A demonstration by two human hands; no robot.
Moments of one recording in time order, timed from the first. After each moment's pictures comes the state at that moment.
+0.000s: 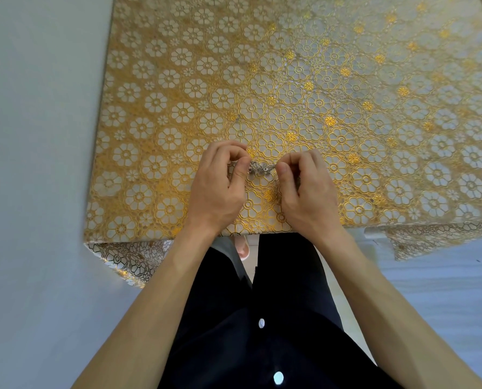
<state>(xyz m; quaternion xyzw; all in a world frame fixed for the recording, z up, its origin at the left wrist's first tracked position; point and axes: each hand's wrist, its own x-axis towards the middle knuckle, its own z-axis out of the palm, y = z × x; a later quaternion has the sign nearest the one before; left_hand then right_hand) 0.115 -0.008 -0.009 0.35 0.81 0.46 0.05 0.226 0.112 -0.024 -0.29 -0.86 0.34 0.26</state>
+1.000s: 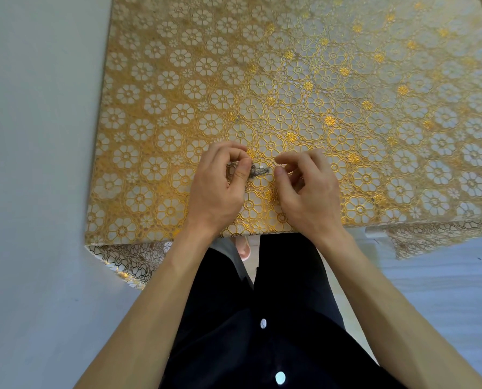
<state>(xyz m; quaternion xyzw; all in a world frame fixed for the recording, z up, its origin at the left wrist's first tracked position) 0.112 -0.010 -0.012 0.35 0.81 0.47 0.07 0.227 0.111 -0.017 -0.29 -0.84 0.35 0.28</state>
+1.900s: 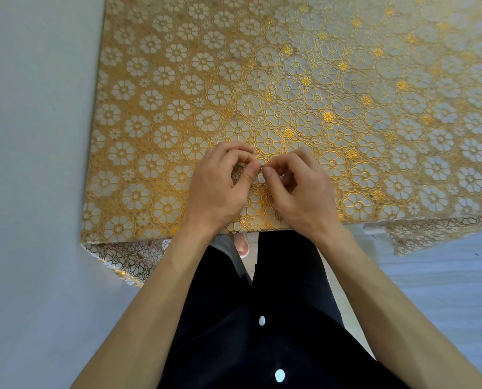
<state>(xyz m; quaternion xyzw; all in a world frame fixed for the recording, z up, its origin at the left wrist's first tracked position) 0.111 -0.007 -0.018 0.40 0.82 0.42 0.06 0.225 0.110 -0.019 -0.24 -0.87 0.34 0.27</state>
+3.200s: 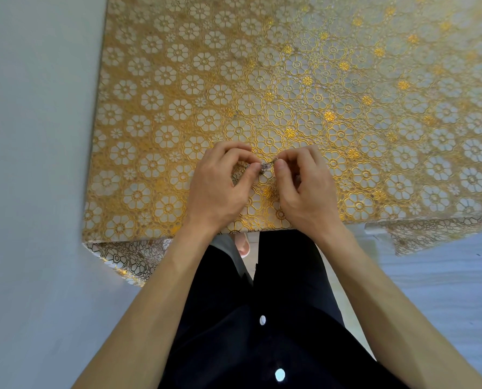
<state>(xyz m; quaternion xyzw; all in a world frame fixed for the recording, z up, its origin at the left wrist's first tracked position) 0.114 -0.008 -0.012 0.38 0.82 0.42 0.05 0.226 0.110 -0.021 -0.28 -0.85 0.35 0.27</state>
